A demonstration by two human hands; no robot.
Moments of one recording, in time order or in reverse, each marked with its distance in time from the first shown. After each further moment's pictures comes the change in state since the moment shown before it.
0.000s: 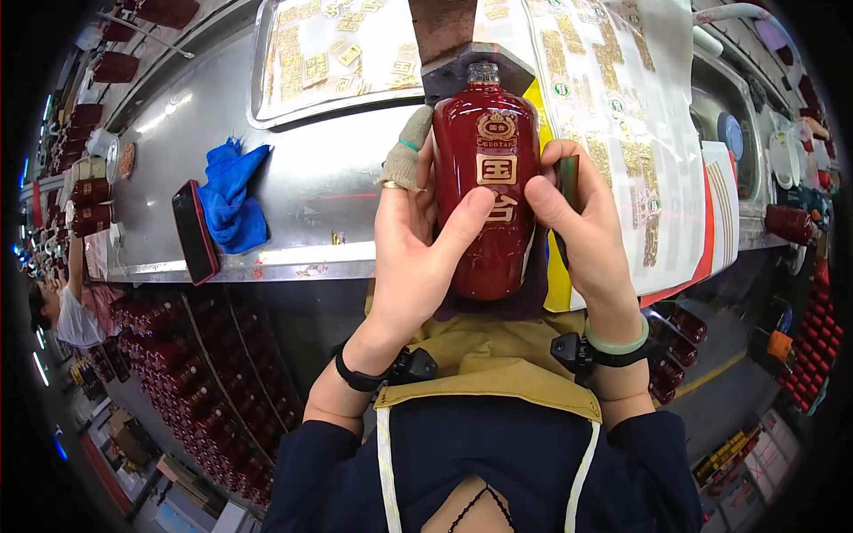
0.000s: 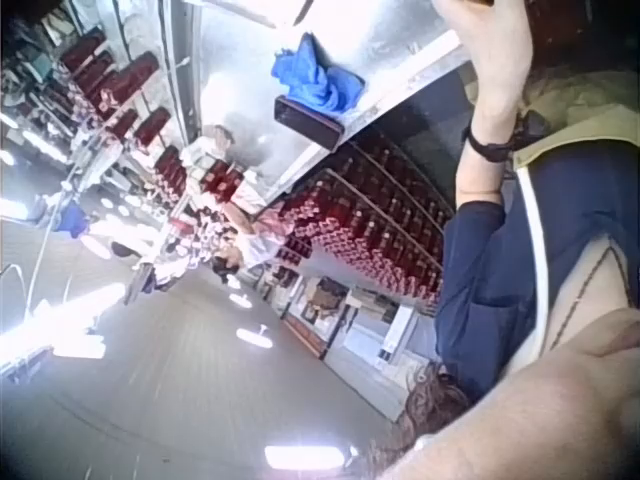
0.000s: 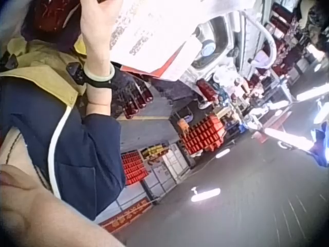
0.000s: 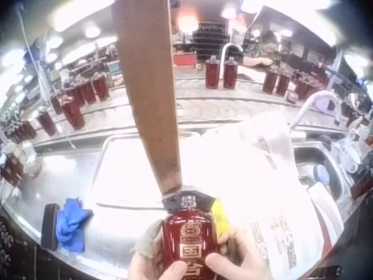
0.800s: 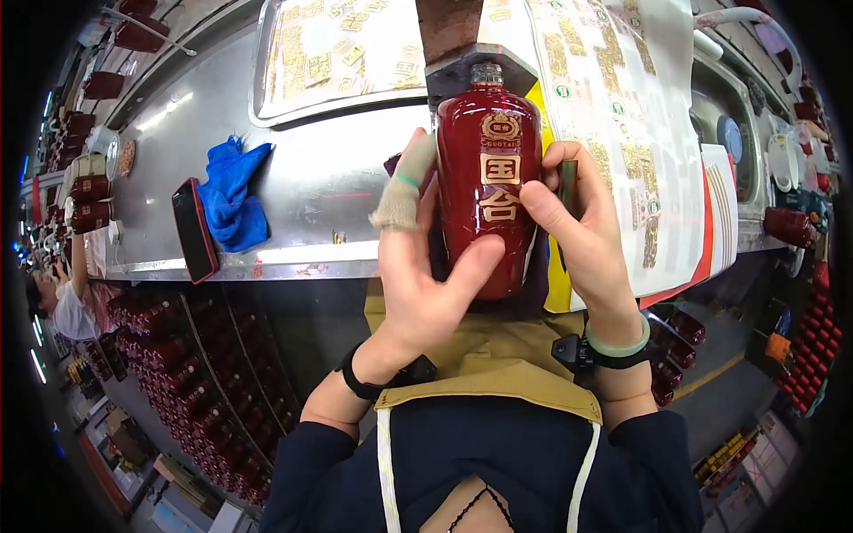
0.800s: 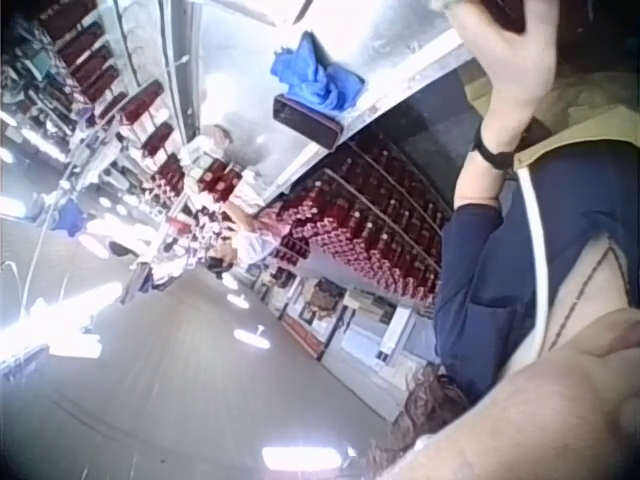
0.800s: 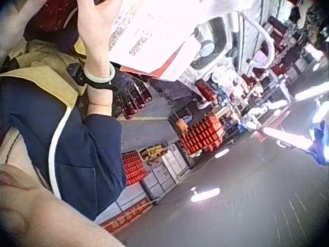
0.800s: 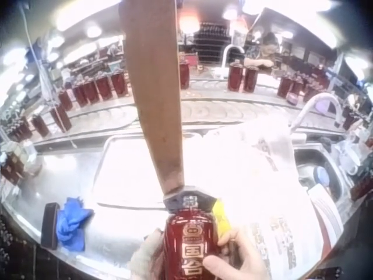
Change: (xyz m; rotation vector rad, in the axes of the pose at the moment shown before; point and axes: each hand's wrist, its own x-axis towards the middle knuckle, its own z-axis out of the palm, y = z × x) left_hand -0.020 -0.015 -0.003 0.103 0.055 0.165; right_hand -0.001 0.003 0.002 -0.155 -0.012 -0.173
